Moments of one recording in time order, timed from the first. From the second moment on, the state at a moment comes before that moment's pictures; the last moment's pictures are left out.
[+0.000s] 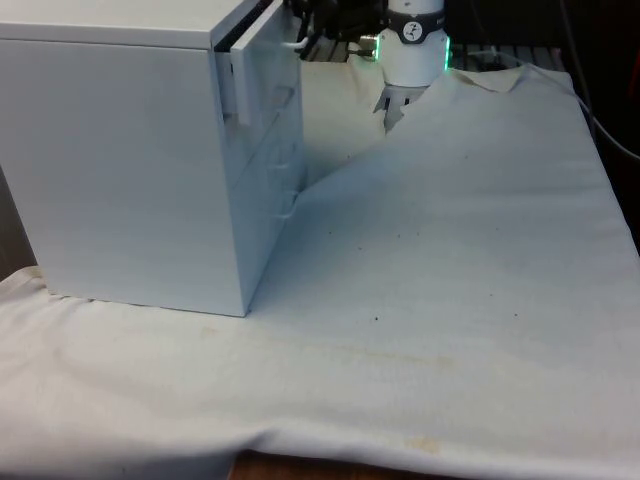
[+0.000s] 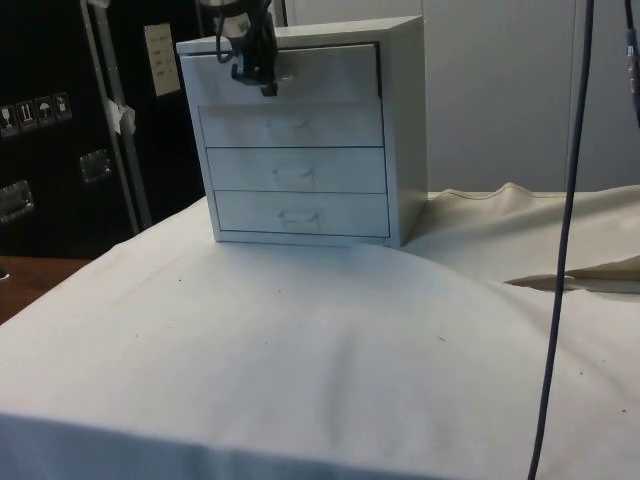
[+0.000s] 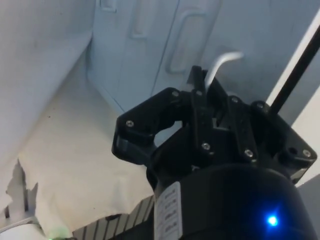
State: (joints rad) arm 0.78 0.28 -0.81 -1.91 -0.49 2.09 0.22
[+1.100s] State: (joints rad) arm 0.81 0.34 -0.70 -1.82 -0.56 1.94 0.37
